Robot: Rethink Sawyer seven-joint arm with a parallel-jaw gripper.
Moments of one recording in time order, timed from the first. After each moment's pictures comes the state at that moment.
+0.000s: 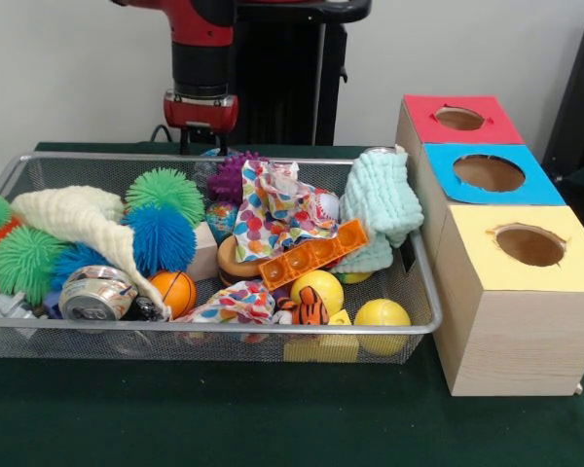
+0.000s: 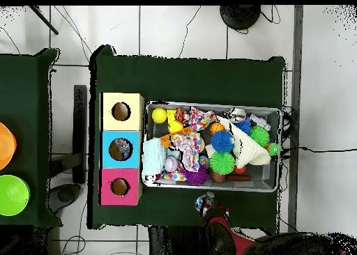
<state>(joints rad) -0.75 -0.34 -0.08 2.19 -0.40 -0.48 1.49</state>
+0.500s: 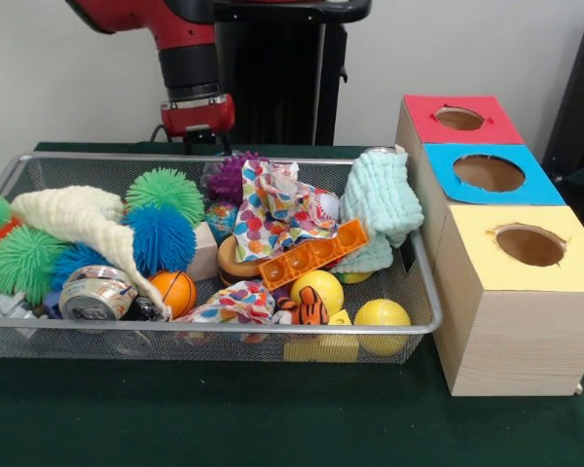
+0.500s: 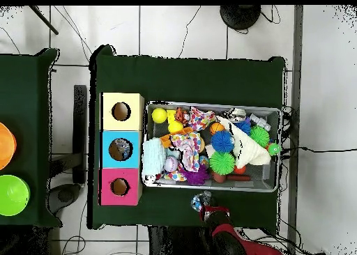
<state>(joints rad) -1.04 -0.24 0.09 2.15 -0.69 -0.50 1.49</state>
